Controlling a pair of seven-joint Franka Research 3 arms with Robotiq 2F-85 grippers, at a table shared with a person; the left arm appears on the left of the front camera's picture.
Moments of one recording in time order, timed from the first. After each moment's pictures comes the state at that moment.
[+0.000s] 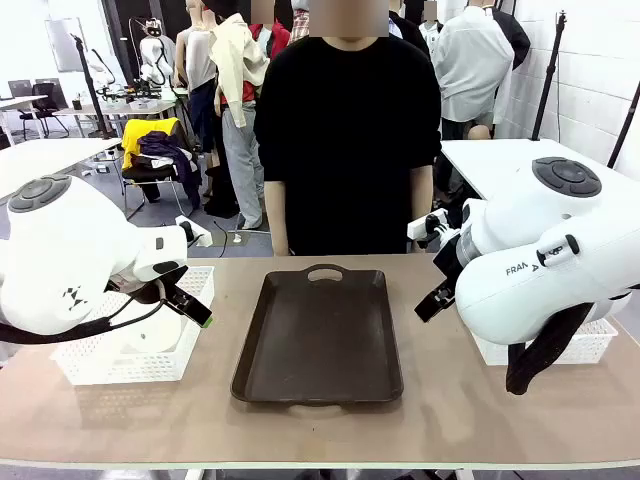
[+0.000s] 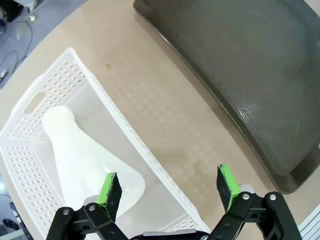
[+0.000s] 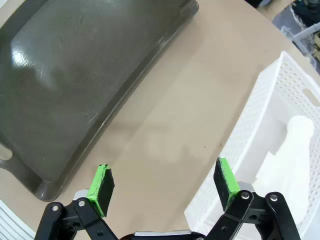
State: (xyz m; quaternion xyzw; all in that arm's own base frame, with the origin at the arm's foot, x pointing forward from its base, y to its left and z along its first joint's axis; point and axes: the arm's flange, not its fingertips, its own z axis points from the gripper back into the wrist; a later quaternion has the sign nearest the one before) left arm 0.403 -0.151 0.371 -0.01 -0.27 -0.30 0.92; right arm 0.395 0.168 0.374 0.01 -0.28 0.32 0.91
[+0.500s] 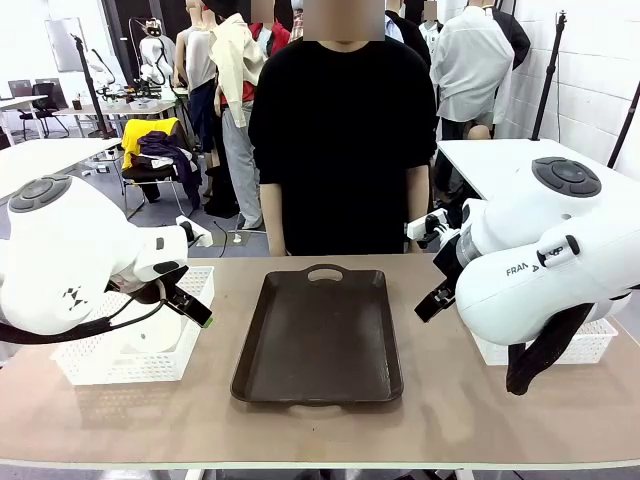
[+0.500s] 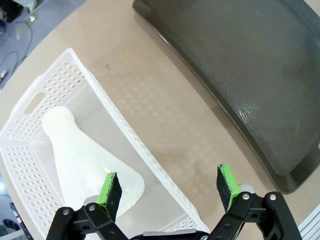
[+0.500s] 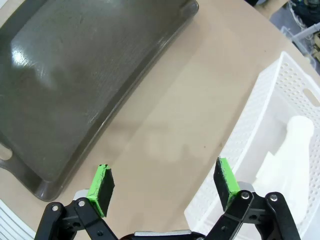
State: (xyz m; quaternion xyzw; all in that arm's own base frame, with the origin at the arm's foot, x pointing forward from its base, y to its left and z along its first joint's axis) left arm 0.403 -0.152 0.371 -0.01 -0.27 -0.30 0.92; right arm 0.395 0.168 0.374 0.01 -0.28 0.32 0.91
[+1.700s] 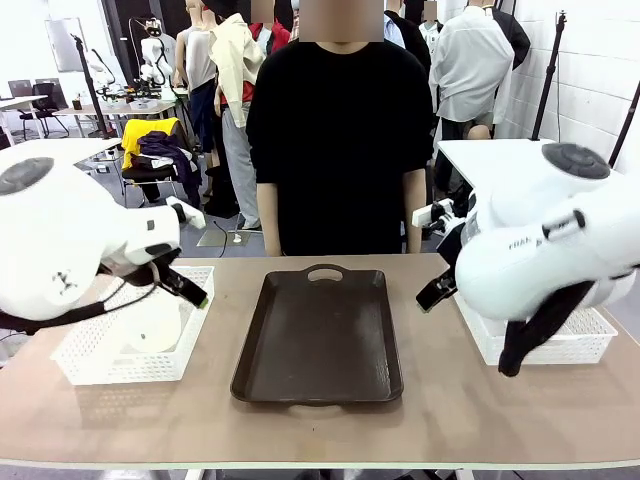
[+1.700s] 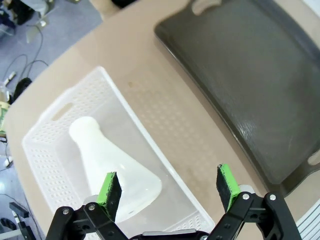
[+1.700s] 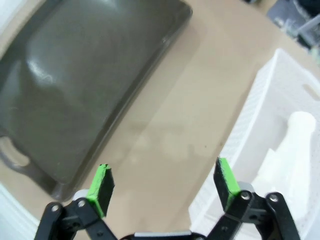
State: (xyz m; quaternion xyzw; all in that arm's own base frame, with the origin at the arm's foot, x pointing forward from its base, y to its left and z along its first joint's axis) left arm 0.405 -0.140 0.419 -0.02 -0.30 -0.27 0.91; right arm 0.406 0.157 0.400 0.06 -0.27 0.29 0.92
